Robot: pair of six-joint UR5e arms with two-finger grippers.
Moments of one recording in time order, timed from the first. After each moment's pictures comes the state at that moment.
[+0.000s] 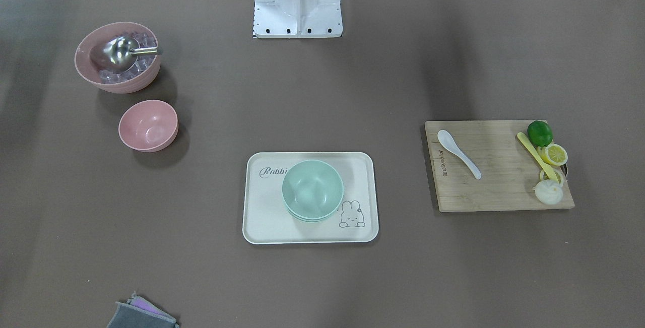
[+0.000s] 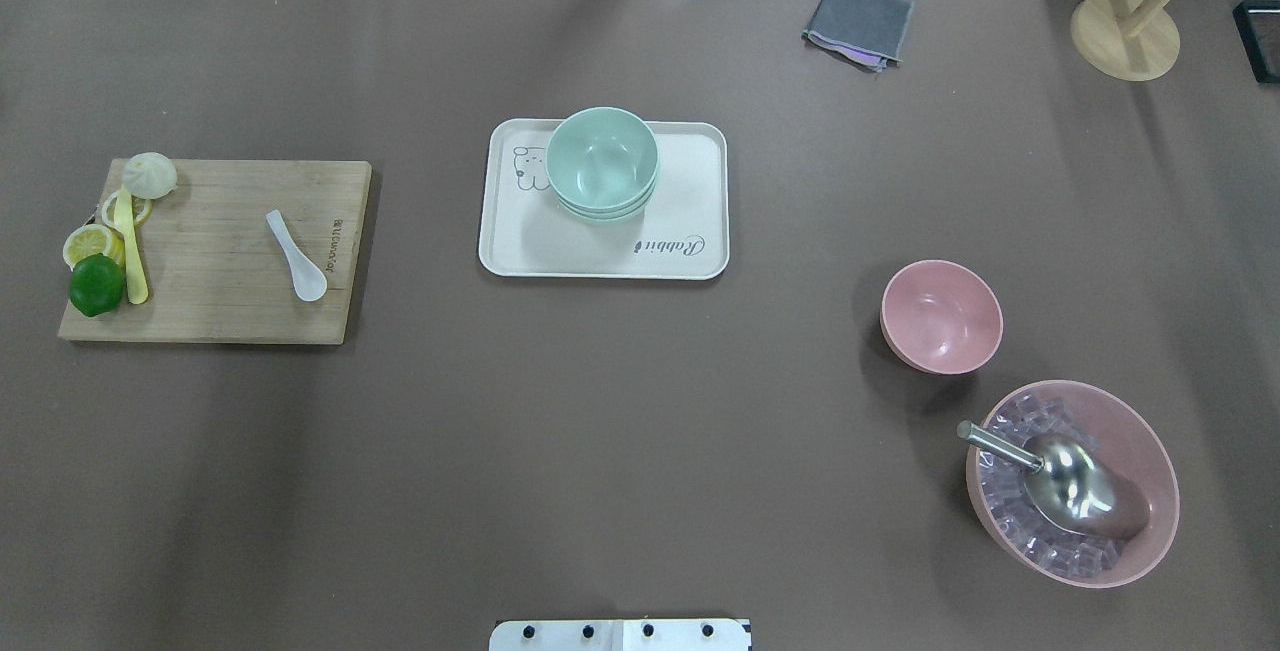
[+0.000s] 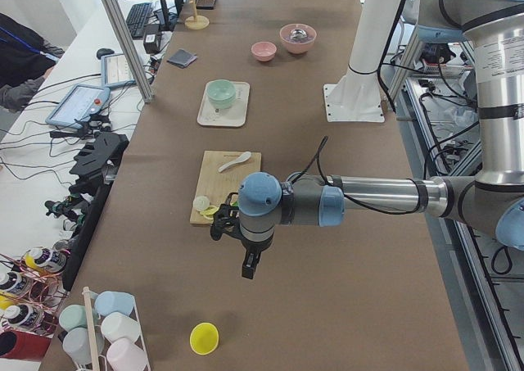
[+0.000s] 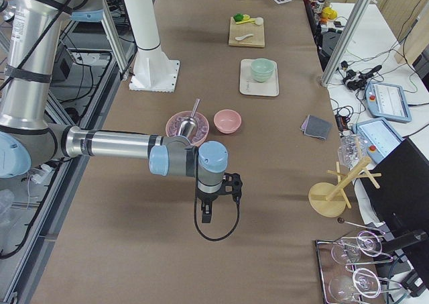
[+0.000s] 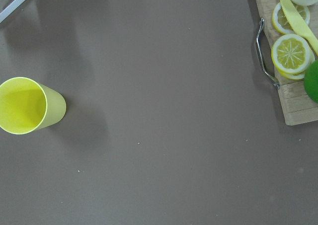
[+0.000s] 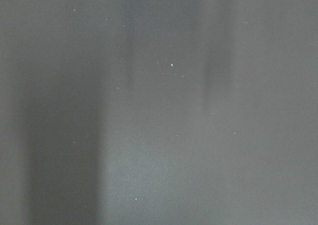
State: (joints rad) left arm -1.64 -1.36 -1.81 -1.57 -2.35 0.26; right arm 1.50 -1.84 1.79 -1.57 2.26 -0.05
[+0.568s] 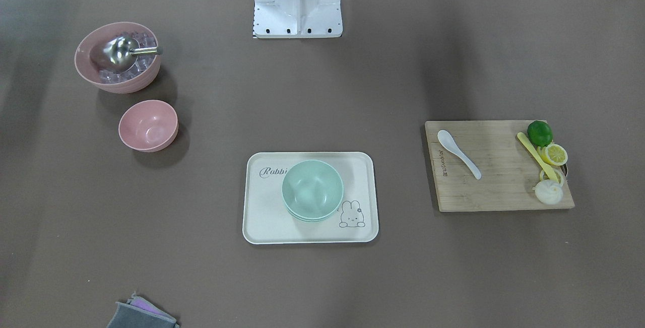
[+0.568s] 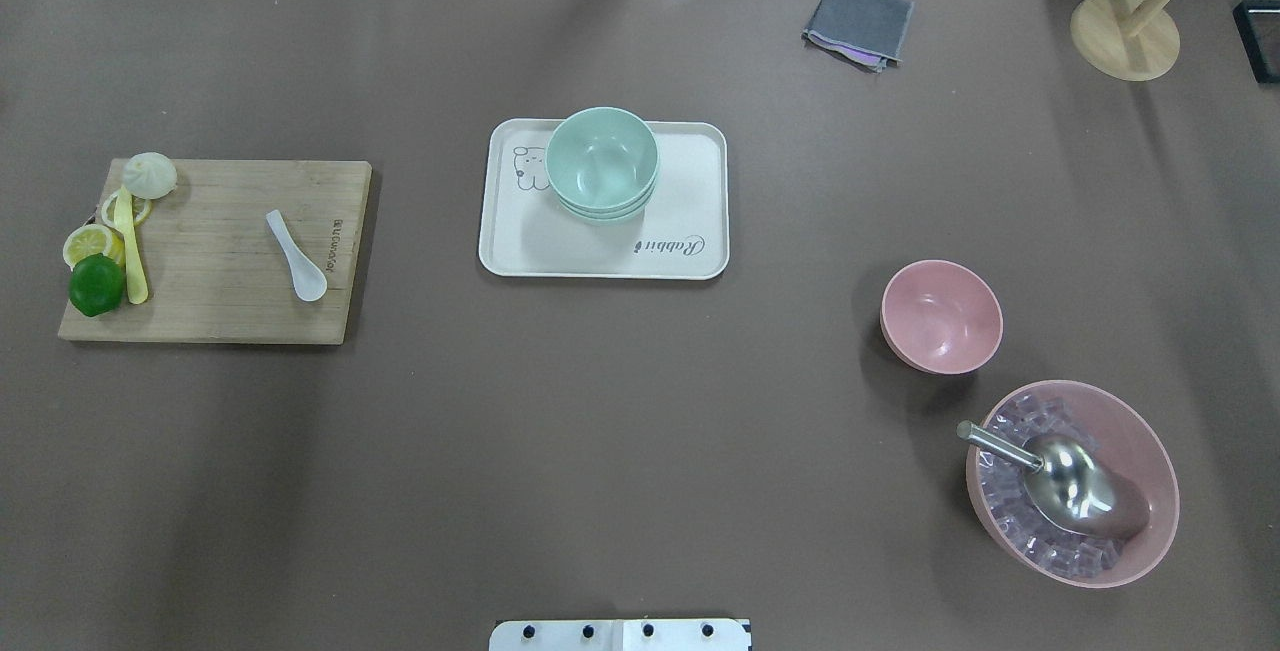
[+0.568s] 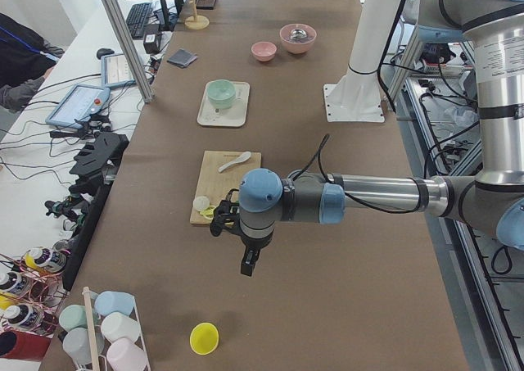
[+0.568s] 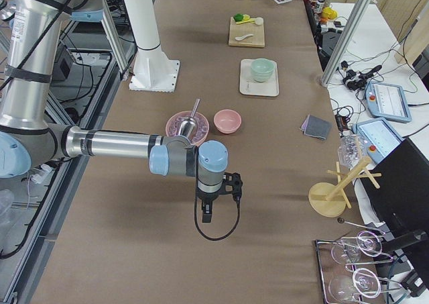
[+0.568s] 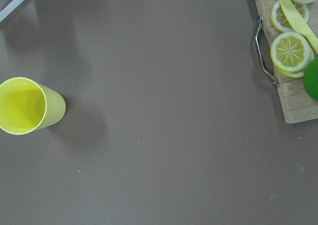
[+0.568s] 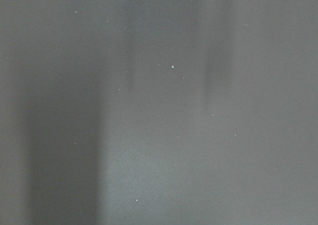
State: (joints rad) left arm -1.64 -1.36 -1.83 -1.57 -2.35 0.27; right arm 1.50 -1.83 1.80 -1.57 2.26 -0.05
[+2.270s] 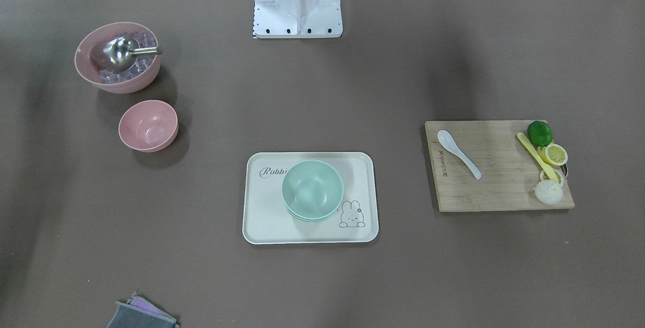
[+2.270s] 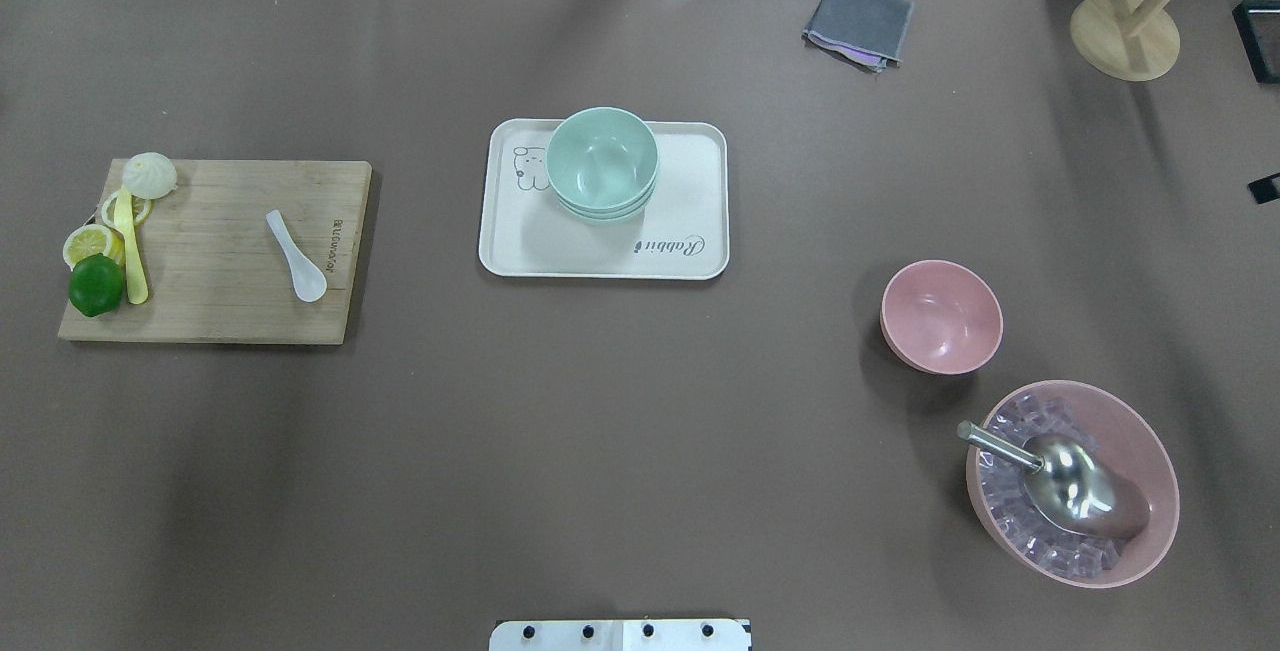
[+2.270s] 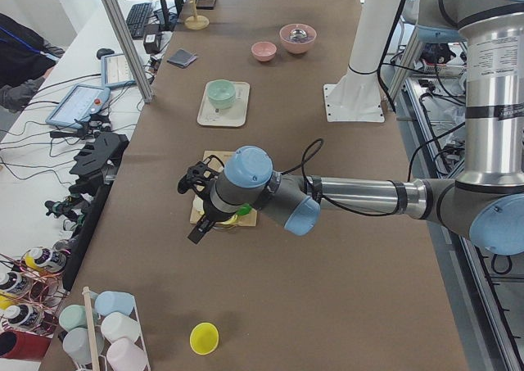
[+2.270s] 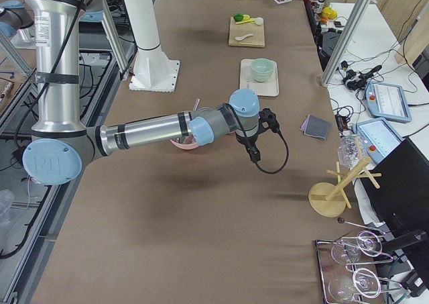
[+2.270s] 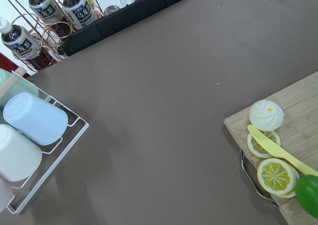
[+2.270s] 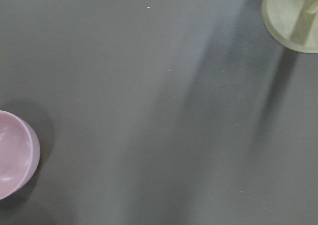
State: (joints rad) left arm -1.64 -1.47 -1.71 -2.11 -2.36 0.11; right arm 1.34 -1.59 1.83 -1.31 2.43 0.08
